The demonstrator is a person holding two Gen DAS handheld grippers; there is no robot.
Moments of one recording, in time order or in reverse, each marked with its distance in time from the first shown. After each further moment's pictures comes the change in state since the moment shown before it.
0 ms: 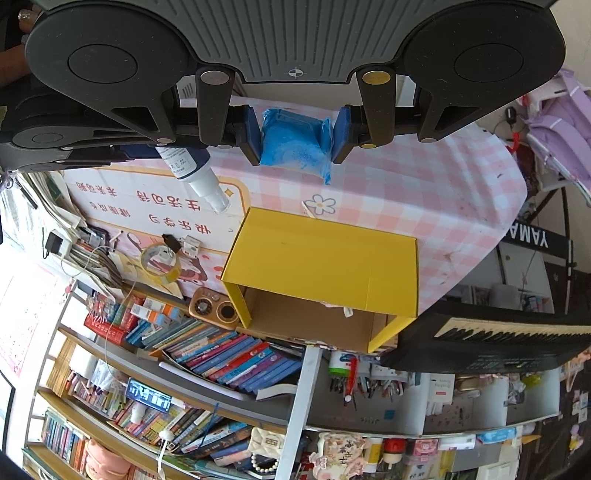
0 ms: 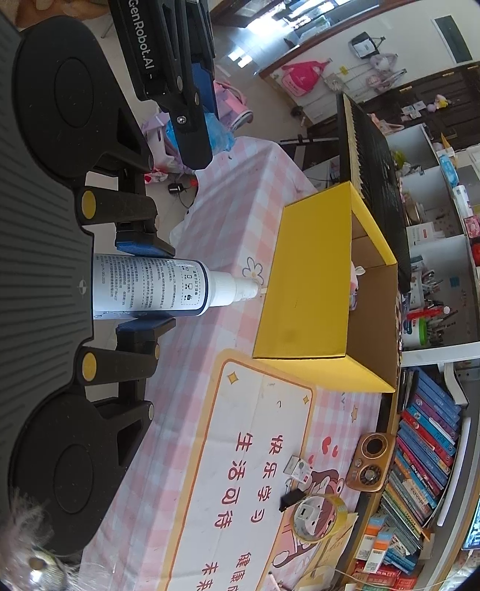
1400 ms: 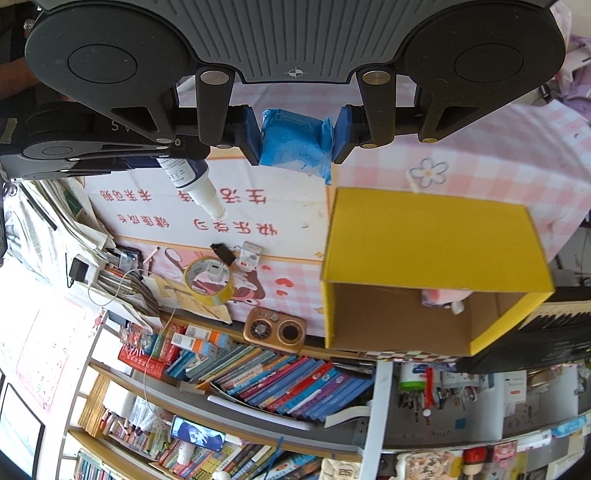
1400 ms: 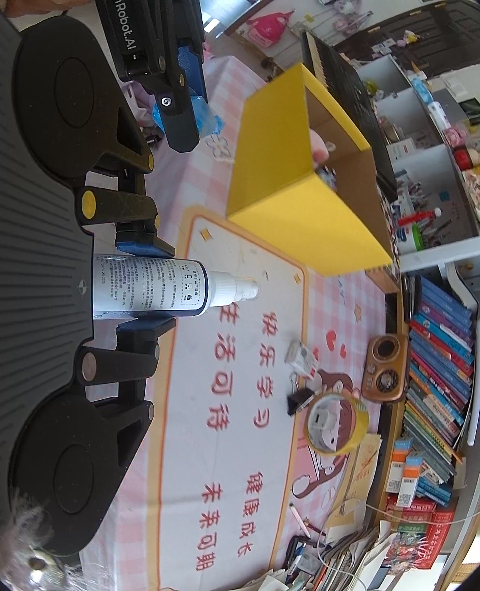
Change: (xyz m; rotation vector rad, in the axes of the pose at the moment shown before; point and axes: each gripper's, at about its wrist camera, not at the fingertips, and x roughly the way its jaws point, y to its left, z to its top) left arm 0.077 -0.080 0.029 0.090 0.068 -0.095; right arm 0.001 -0.111 0.016 0.124 0.002 -0.127
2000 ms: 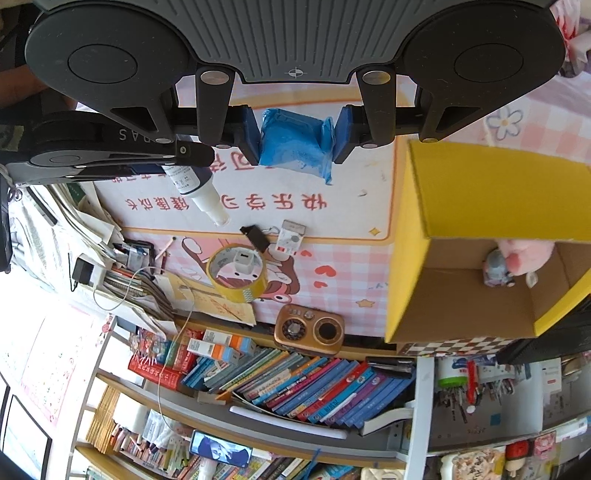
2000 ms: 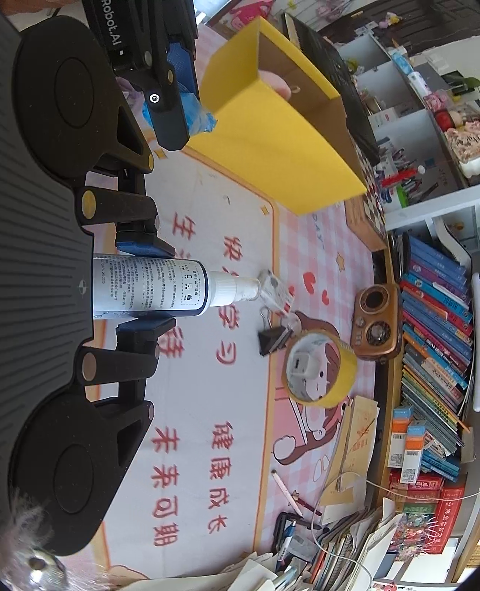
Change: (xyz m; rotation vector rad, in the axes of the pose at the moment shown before) left arm 0.064 -0.054 0.037 0.032 0.017 -0.026; right arm 0.019 -0.083 0.037 0.044 -0.017 -0.024
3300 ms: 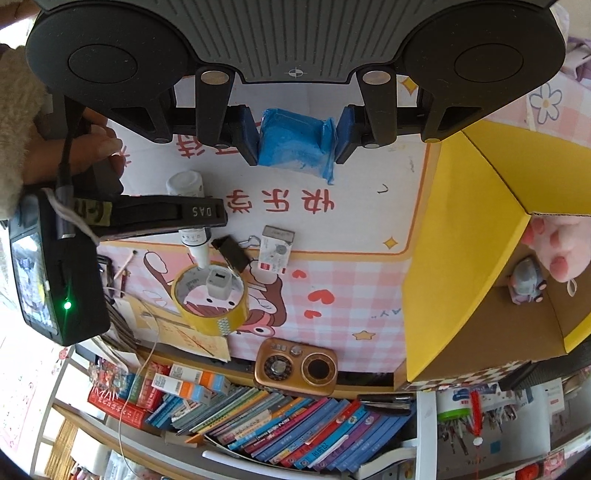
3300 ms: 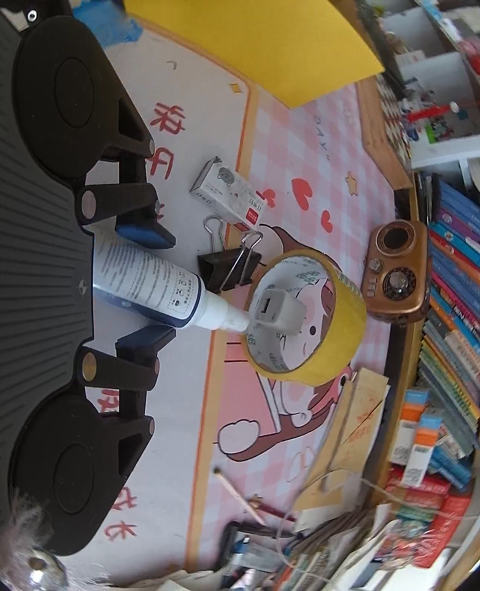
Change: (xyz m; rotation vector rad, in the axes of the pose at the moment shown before) left arm 0.083 -0.025 0.026 -0.016 0.123 0.102; right arm 0.121 -0.058 0.065 -0.095 0.052 -0.157
